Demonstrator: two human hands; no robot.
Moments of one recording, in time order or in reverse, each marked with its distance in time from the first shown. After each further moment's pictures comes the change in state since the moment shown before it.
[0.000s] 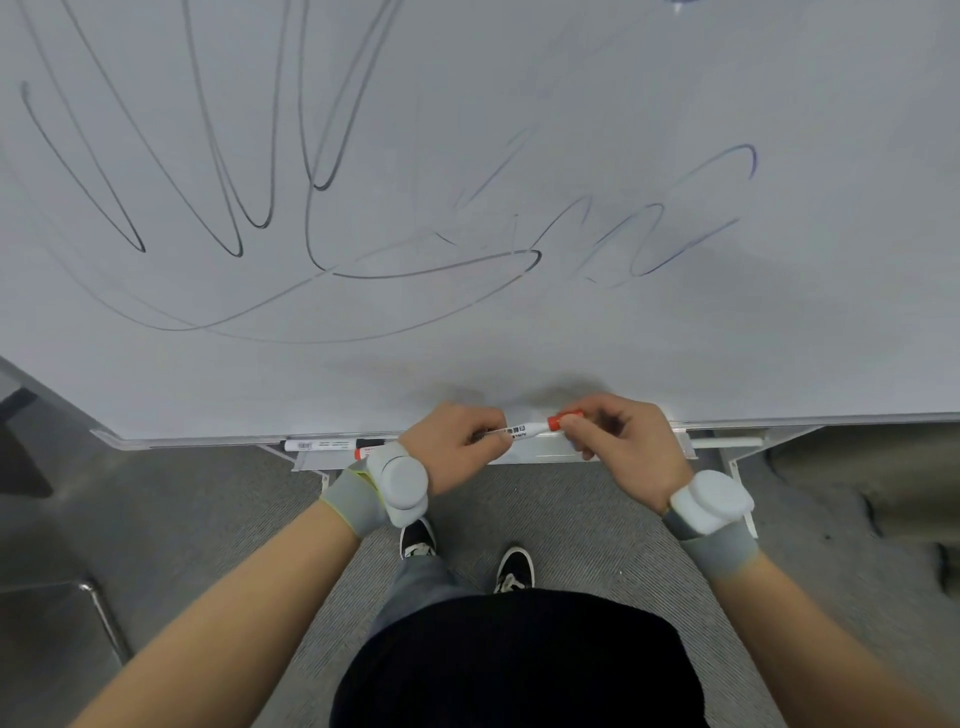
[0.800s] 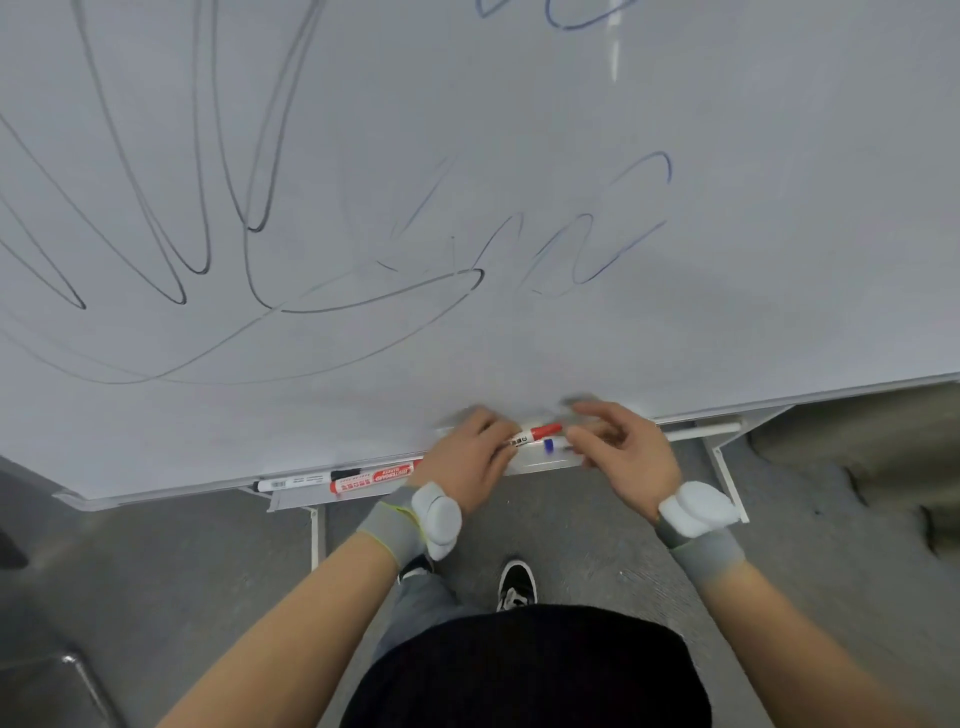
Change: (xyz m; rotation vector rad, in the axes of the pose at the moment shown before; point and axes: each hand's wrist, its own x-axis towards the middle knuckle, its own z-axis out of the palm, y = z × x) left_hand 0.030 -0.004 0.050 0.286 0.124 0.153; right_hand -0.010 0.035 -0.021 0.021 0.221 0.129
